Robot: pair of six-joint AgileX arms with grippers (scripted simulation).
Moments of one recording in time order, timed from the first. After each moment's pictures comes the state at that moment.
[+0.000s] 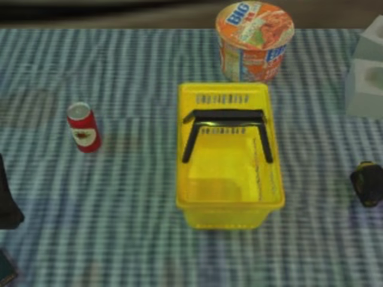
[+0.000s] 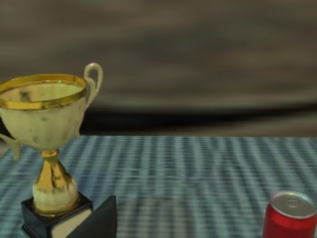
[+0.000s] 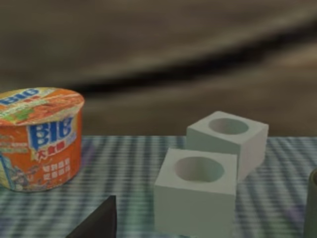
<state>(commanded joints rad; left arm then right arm) 0.00 0.00 0.00 0.00 0.00 0.00 0.00 0.00 0.00 0.00 0.00 0.00</state>
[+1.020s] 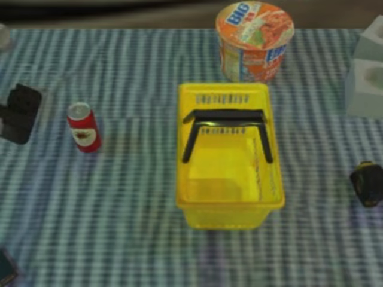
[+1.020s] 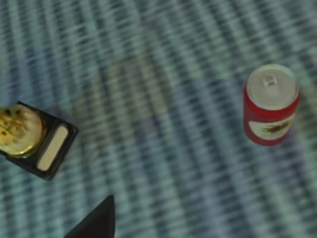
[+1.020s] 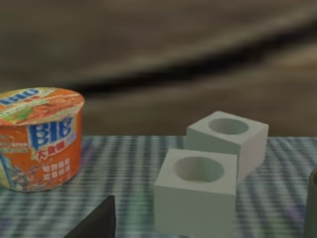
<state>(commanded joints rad) -0.10 1.12 0.97 -0.64 0.00 0.33 0.00 0.00 0.00 0.00 0.00 0.00</state>
